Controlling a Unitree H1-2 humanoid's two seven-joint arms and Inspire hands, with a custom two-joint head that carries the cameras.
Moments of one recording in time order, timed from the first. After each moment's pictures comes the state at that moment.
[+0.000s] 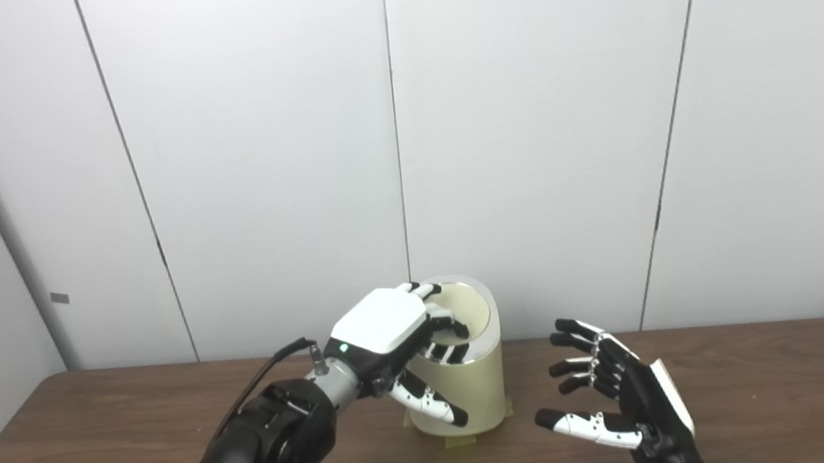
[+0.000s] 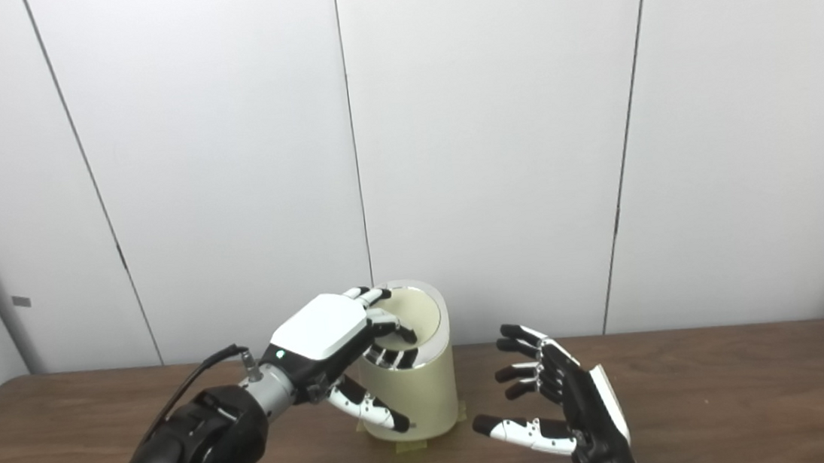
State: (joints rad) left arm -0.70 0.36 -0.45 0.11 0.84 -0.05 -0.33; right arm -0.30 -0.05 -0.01 0.14 -0.10 -0.19 -0.04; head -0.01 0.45
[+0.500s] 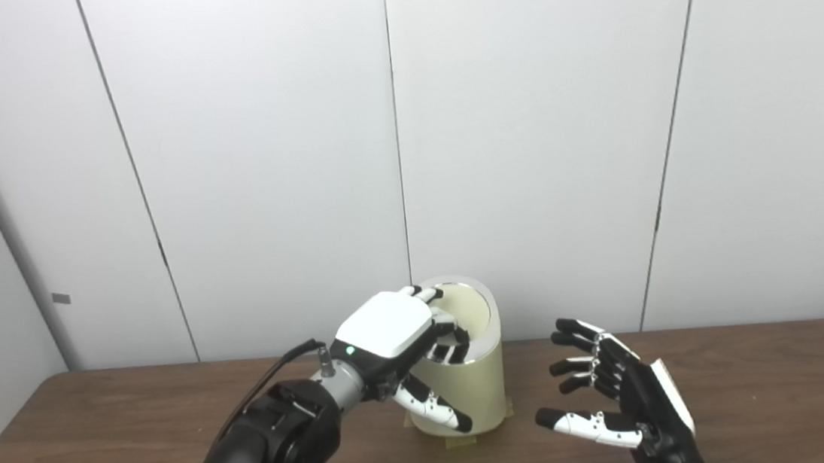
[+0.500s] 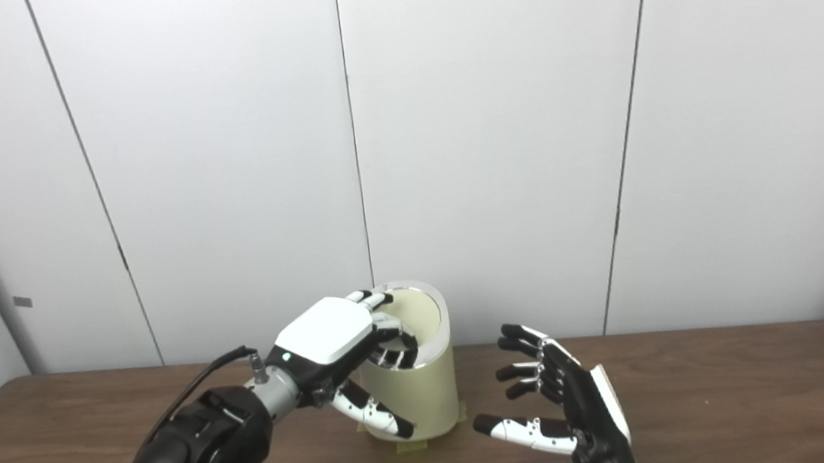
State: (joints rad) left arm -0.71 0.37 -0.46 0.09 0.87 -0.02 -0.37; right arm -0.29 -0.05 -0.01 0.12 -0.10 -0.16 -0.04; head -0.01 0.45
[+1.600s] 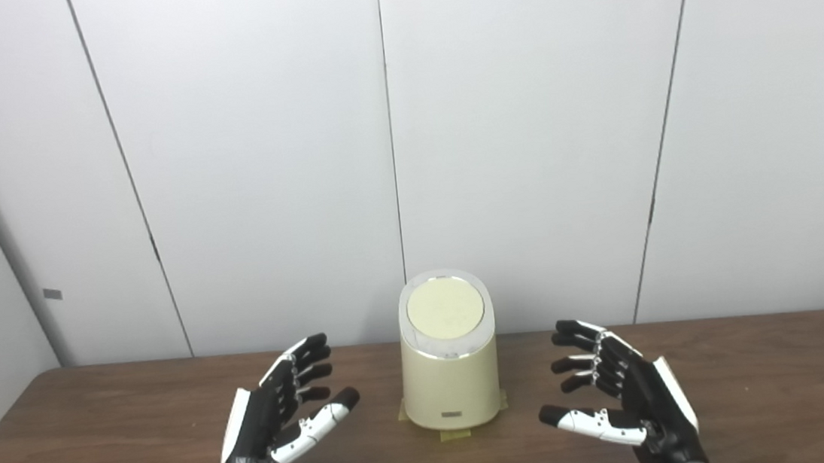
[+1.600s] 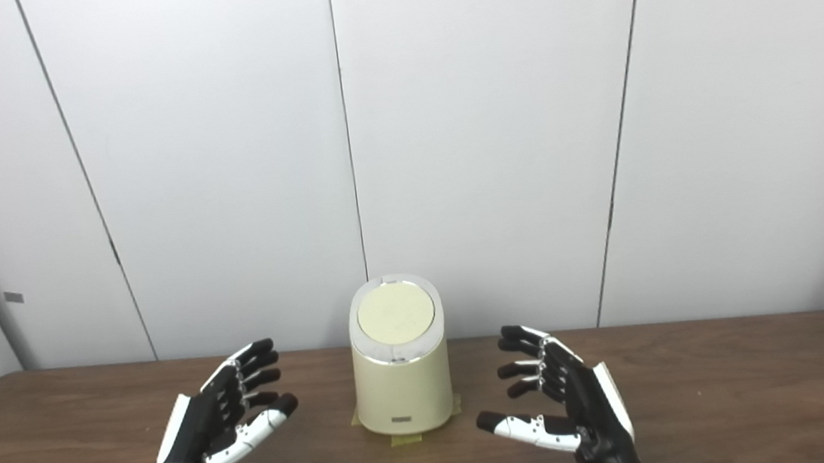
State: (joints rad) left arm -0.25 0.11 0.08 0.03 0.07 -0.03 -0.09; right arm -0.27 -0.07 -0.01 0.09 -0.08 -0.15 -0.02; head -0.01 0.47
